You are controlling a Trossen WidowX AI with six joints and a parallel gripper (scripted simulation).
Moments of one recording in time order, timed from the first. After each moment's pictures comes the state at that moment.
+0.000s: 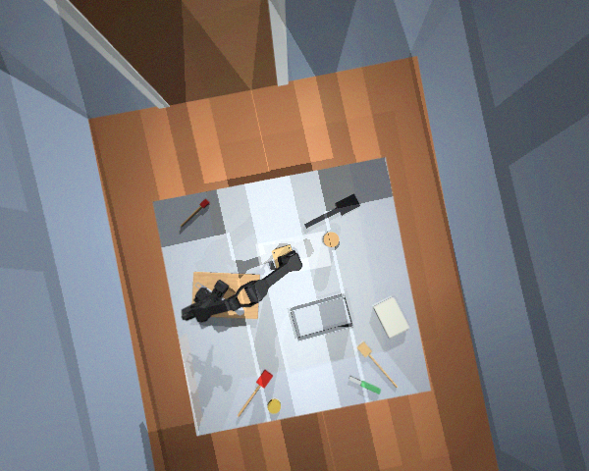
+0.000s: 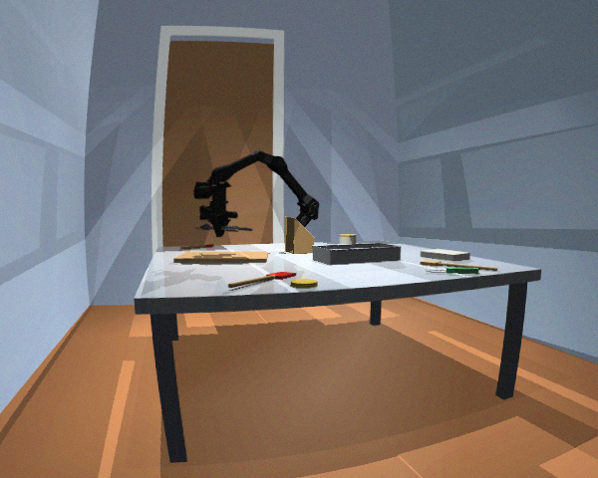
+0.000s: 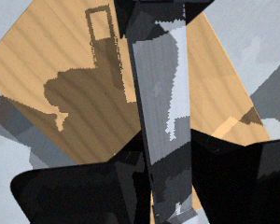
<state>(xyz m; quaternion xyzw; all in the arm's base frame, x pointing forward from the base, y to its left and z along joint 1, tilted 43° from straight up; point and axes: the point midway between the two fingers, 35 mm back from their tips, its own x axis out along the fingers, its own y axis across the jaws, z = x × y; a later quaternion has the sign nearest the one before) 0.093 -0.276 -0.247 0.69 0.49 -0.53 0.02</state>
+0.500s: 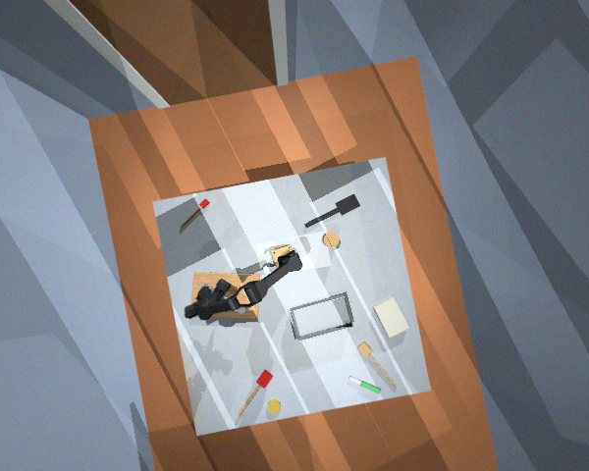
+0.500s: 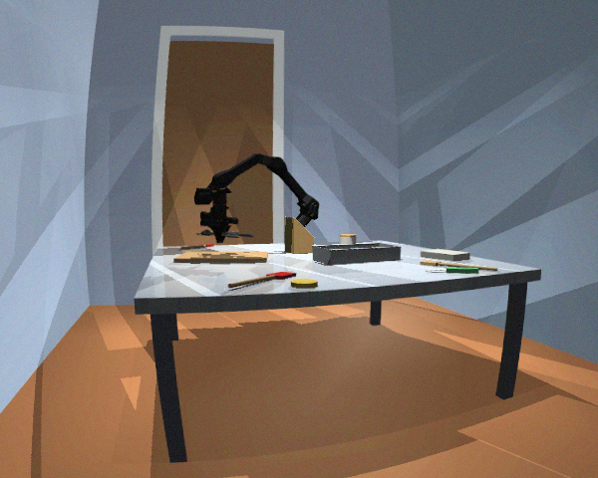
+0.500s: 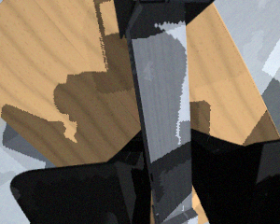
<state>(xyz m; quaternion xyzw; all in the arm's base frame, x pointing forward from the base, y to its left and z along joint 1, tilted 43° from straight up) 0.091 -0.258 -0.264 0.69 0.49 -0.53 0.02</state>
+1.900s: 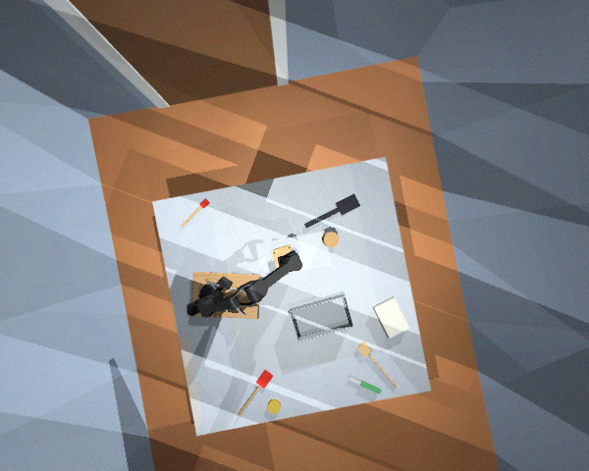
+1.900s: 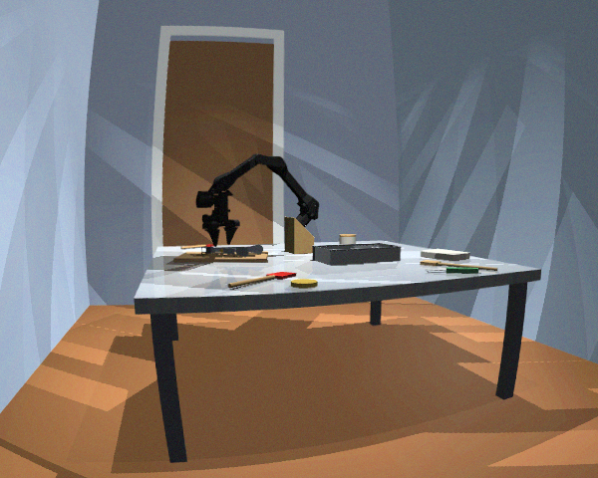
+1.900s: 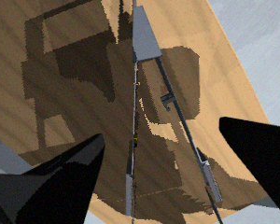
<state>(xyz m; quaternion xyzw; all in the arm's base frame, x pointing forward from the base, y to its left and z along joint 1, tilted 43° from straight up) 0.084 -0.244 -0.267 0.69 0.50 -0.53 0.01</state>
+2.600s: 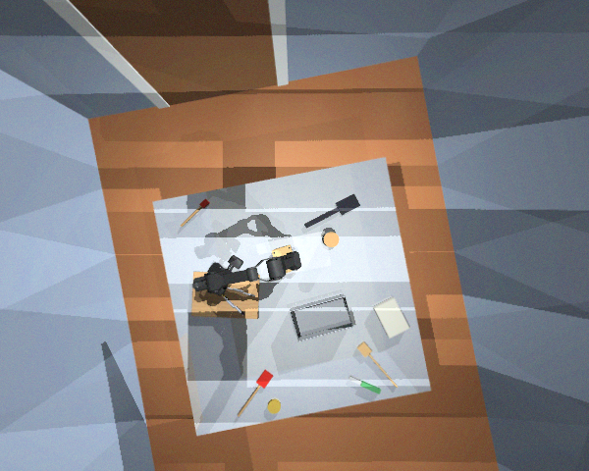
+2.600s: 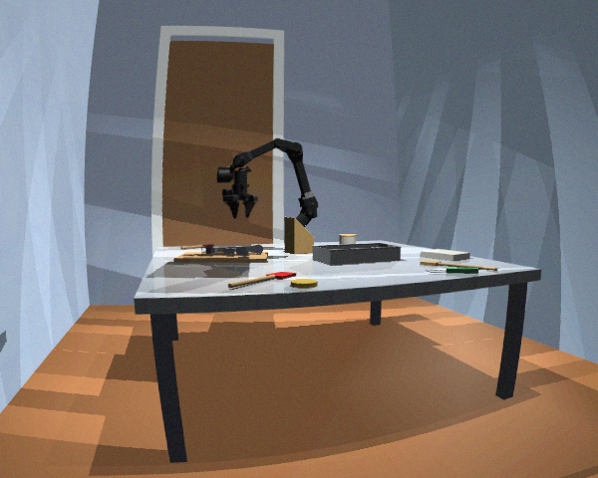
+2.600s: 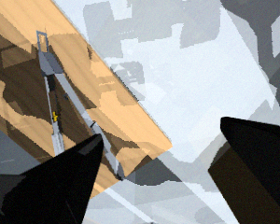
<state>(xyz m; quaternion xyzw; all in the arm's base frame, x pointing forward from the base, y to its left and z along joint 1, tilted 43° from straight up) -0.010 -0.241 -0.119 0.69 0.49 -0.53 0.01</state>
